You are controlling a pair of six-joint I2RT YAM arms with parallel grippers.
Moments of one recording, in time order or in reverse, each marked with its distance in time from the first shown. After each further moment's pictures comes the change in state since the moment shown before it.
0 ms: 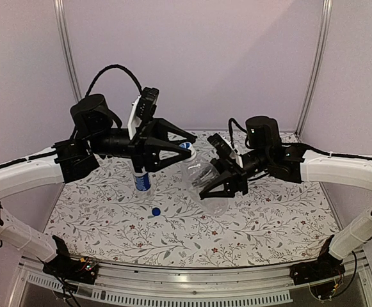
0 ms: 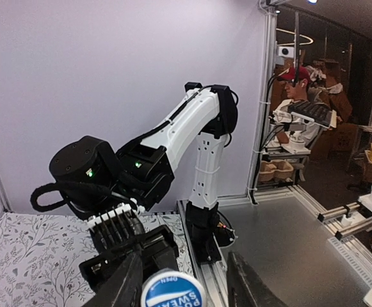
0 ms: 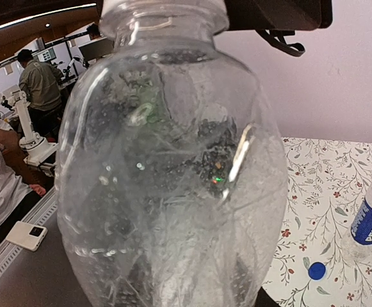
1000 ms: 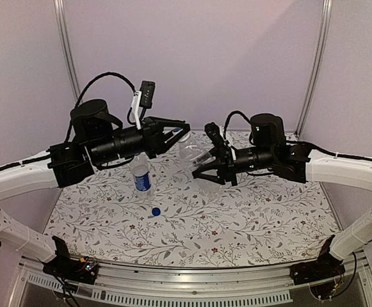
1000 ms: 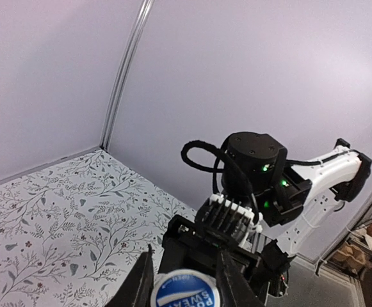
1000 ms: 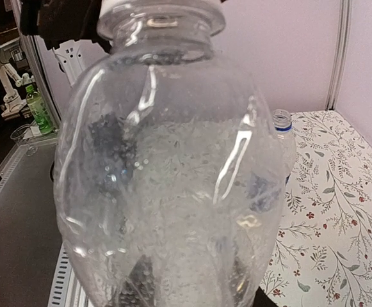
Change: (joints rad) left arm -0.060 -0.048 -0.021 -0.118 -0.642 -0.244; right arm 0.001 -0.042 0.000 -0.005 0.468 0.027
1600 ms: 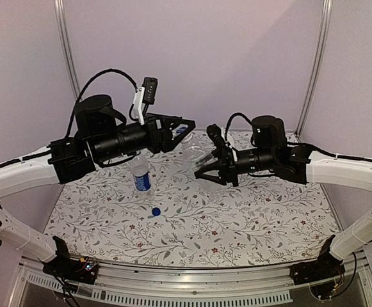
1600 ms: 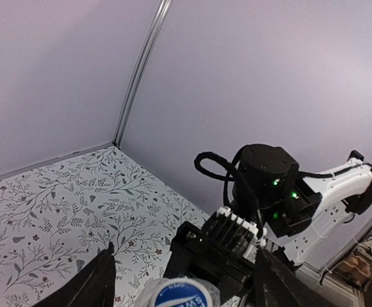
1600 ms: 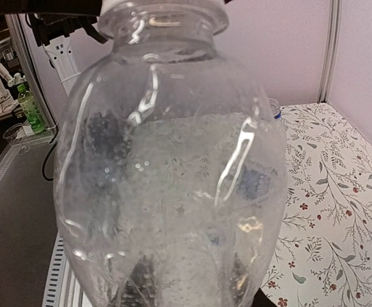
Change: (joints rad) left arm -0.021 0.034 0.069 -0.085 -0.115 -0.044; right arm -0.011 -0.006 -0.026 -0.001 0.029 -0.005
